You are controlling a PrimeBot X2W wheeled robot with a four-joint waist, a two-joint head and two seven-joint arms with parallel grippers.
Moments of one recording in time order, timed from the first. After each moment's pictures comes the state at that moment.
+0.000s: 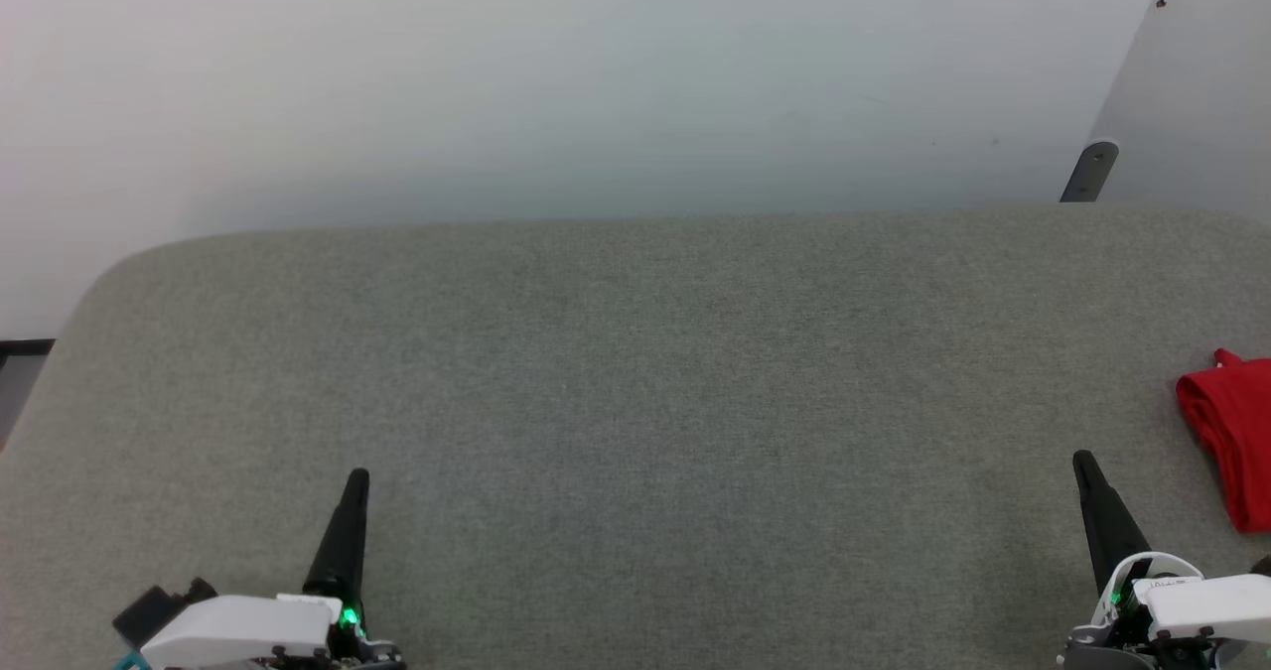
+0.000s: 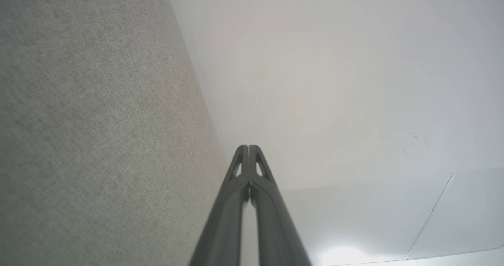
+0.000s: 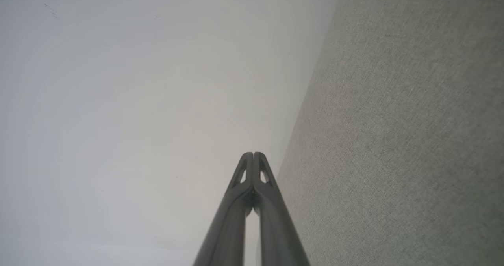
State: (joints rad) left arm -0.07 0.06 0.11 0.23 -1.45 -0.13 0.07; right arm -0.07 -0.06 -0.10 0.22 1.47 0.13 0.09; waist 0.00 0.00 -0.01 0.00
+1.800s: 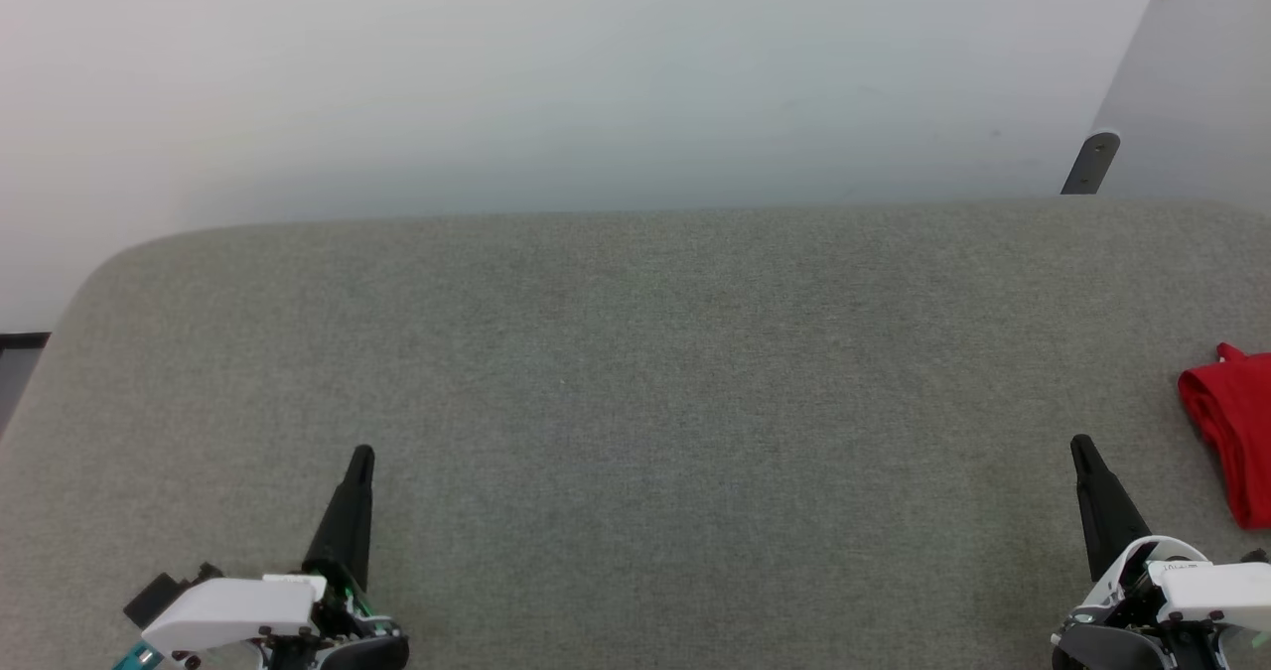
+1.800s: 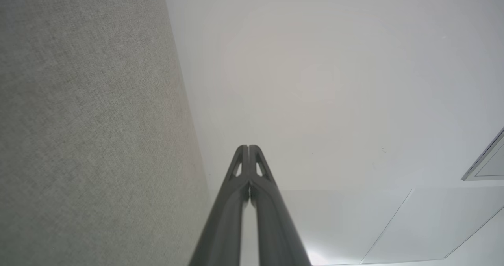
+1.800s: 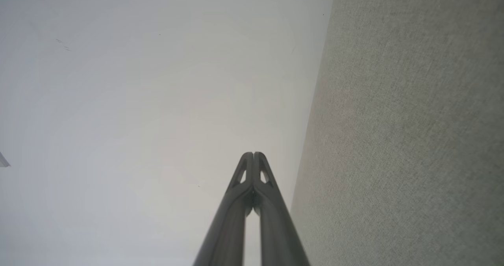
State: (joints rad) left arm -0.10 0.05 0.11 0.25 -1.61 -0.13 0.11; right arm -0.11 -0.05 -0.12 0.25 1.61 0.13 0.11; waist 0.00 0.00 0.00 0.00
